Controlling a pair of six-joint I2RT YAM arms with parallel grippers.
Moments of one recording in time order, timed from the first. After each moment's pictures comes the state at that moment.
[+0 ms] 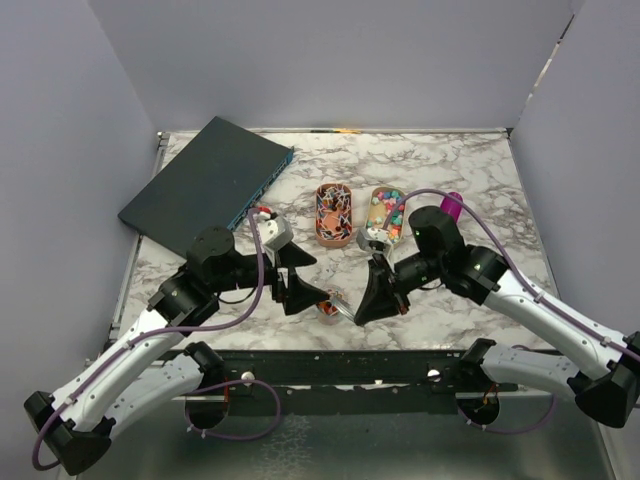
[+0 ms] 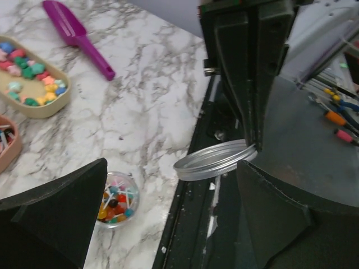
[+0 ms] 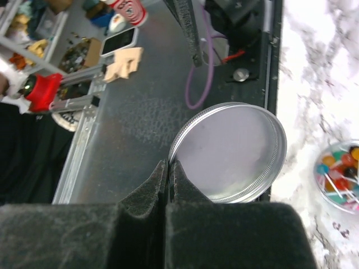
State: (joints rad) left arm -0.71 0.73 0.77 -0.22 0.60 -0.21; right arm 0.79 1.03 0.93 -0.47 -1.06 0.03
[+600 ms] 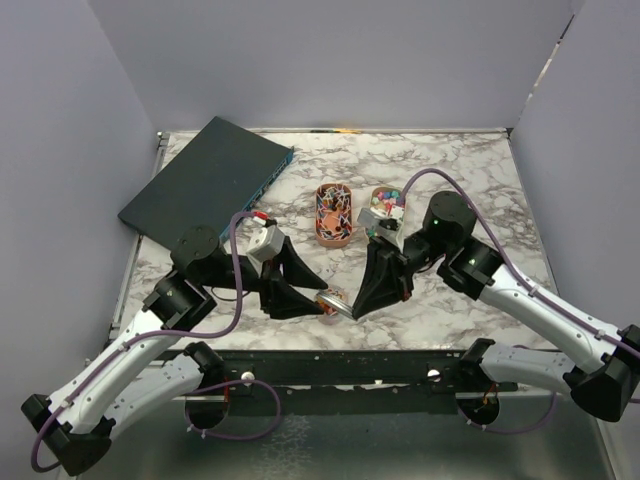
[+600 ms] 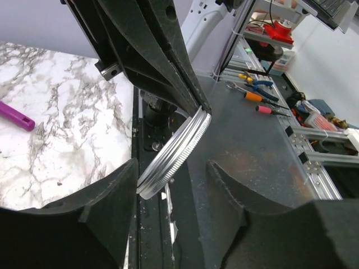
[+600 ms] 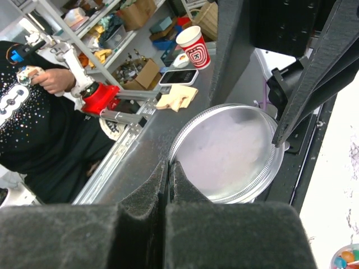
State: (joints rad) left arm -0.71 0.73 0.82 -0.06 1.00 -0.30; right arm 0.79 1.08 0.97 0.05 -1.36 0.39
